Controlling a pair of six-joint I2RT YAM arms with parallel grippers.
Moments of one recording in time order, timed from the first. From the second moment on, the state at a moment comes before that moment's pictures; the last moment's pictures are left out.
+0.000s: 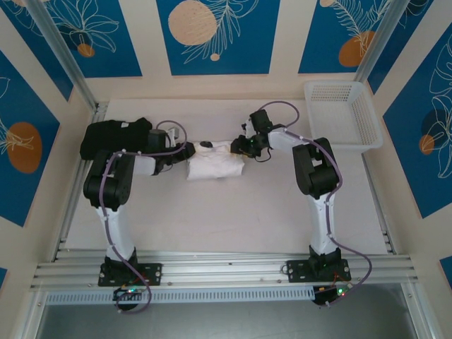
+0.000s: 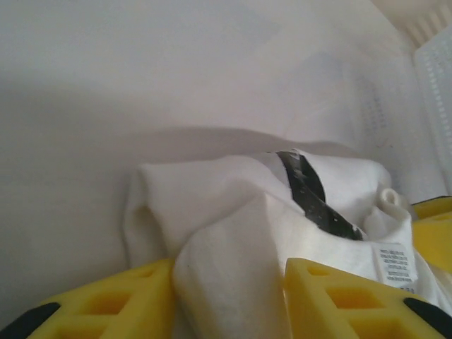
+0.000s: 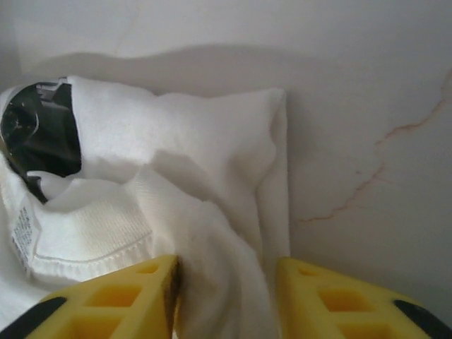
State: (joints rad) left arm -0.19 2.00 1.02 0.35 0.49 -0.55; right arm 0.34 2.19 1.58 -0.46 -0.47 0.43
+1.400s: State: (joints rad) left arm -0.27 1.98 1.00 0.23 0.65 -0.54; right arm 0.40 2.06 1.39 -0.39 -0.48 0.43
